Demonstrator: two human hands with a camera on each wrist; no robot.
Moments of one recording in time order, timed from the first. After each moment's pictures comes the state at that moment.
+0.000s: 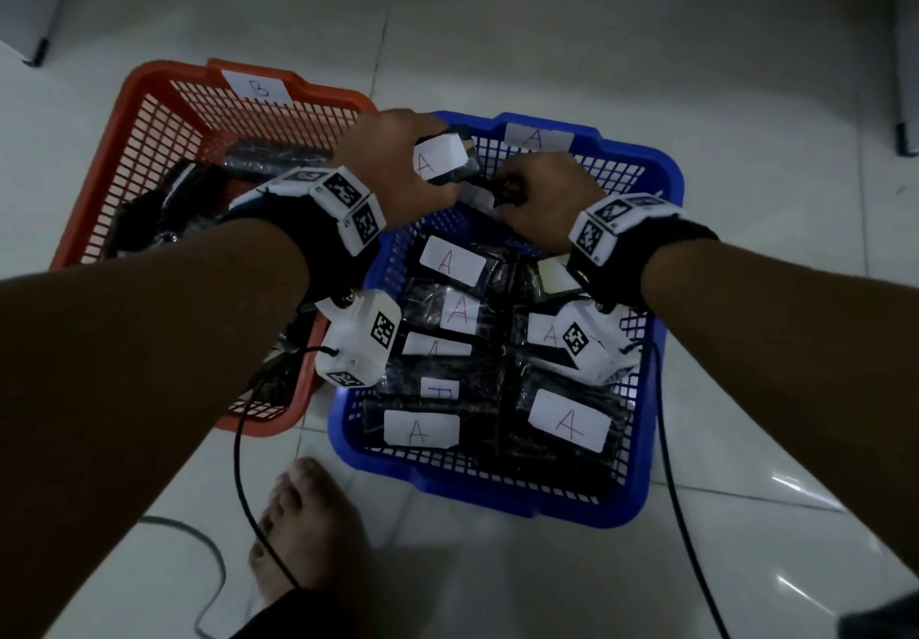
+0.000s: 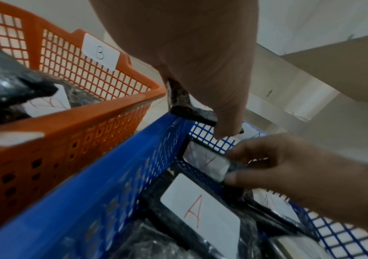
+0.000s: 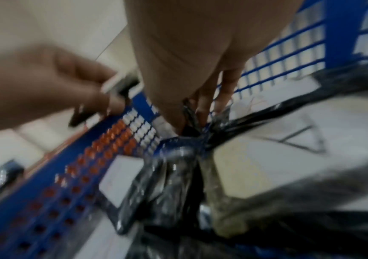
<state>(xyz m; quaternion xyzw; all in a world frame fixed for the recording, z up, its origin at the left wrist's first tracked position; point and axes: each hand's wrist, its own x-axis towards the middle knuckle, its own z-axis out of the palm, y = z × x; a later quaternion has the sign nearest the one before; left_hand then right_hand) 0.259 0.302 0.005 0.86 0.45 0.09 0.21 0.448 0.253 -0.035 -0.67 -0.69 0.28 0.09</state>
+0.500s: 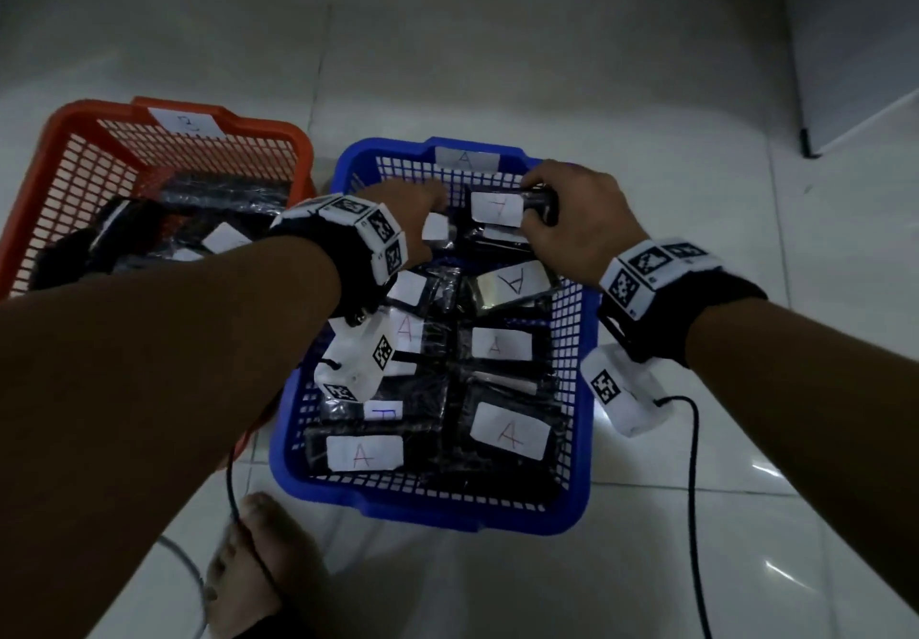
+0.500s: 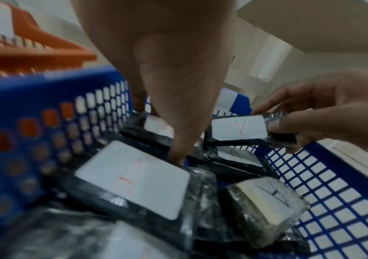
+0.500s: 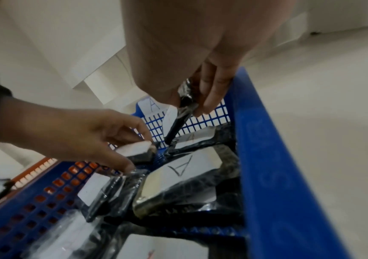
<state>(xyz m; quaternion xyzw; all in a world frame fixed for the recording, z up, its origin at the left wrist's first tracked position) 0.315 0.302 -0.033 0.87 0.43 -0.16 0.20 0.513 0.202 -0.018 -0.73 -0.62 0.21 0.18</state>
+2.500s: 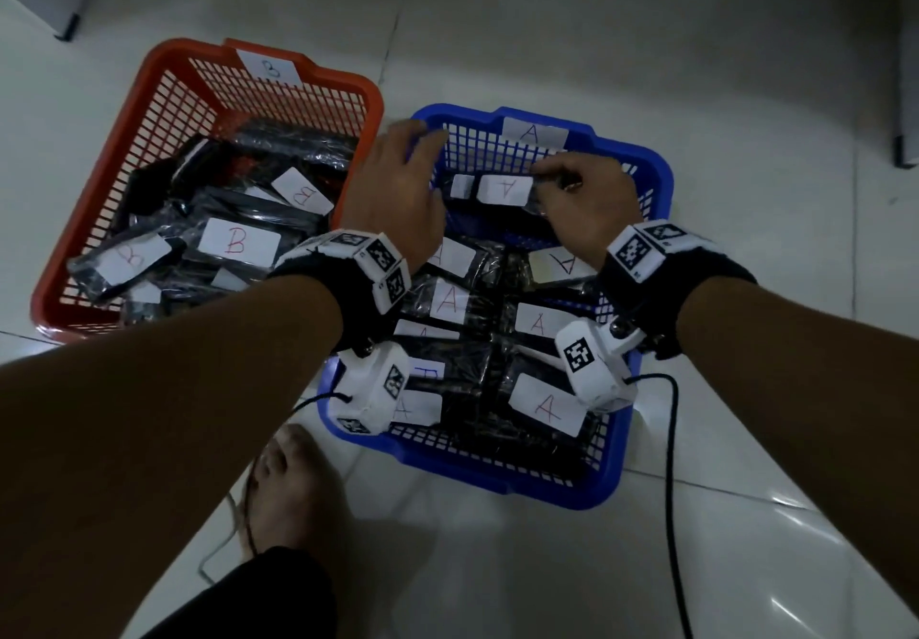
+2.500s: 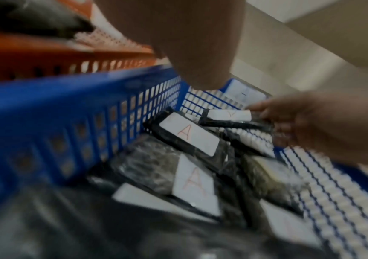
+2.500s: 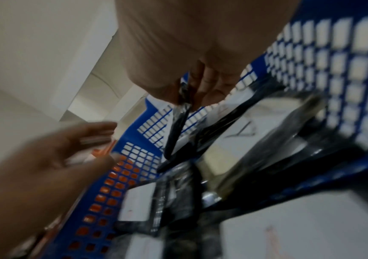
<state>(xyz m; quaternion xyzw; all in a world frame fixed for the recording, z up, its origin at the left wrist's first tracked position) 0.263 0.248 -0.025 0.84 0.51 0.13 0.12 0.466 0.212 -0.030 -0.74 -0.50 0.32 0.30</state>
